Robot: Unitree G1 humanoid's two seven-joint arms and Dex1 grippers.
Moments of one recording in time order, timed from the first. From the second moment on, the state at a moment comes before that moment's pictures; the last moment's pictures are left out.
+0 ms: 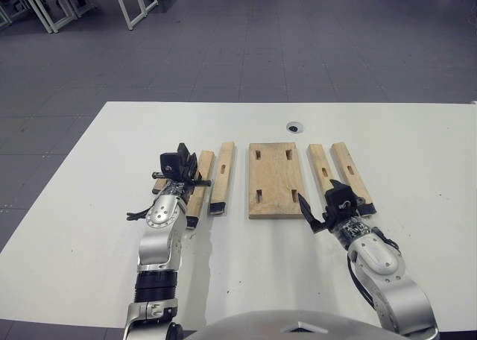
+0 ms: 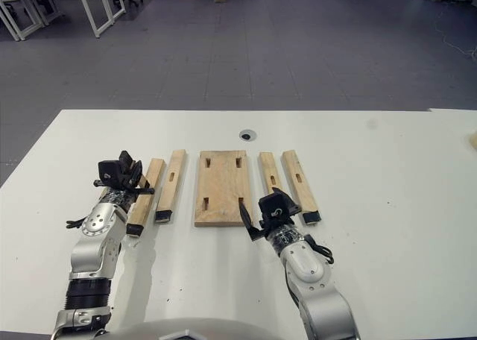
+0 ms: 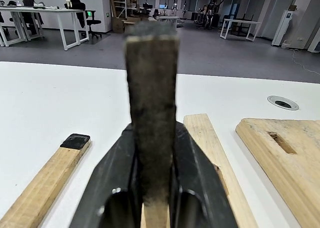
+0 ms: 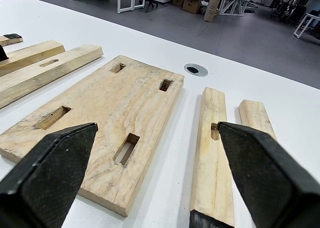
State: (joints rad) left arm -0.05 0.13 0.12 -0.04 -0.17 0.25 -0.10; right arm 0.25 -0.24 0.25 -0.73 -0.04 0.66 0.15
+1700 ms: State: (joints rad) left arm -0.72 0.23 0.24 0.51 -0.22 0.44 -0.09; right arm 0.22 -0.18 0.26 -0.67 -0.08 0.64 0.10
